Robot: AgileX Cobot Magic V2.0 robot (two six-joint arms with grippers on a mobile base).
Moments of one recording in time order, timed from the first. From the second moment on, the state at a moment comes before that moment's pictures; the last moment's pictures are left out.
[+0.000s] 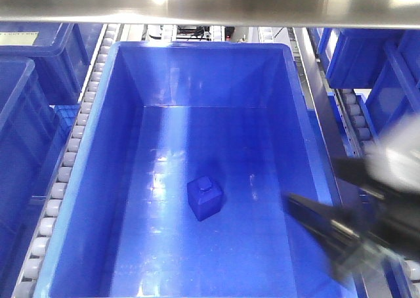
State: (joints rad) left arm -0.03 -0.01 0.03 0.03 0.04 0.03; right arm 0.66 0.72 -0.62 -0.07 0.40 0.11
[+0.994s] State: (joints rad) left arm -0.03 -0.01 0.03 0.03 0.04 0.03; right arm 0.66 0.03 -0.29 -0.13 0.42 0.11
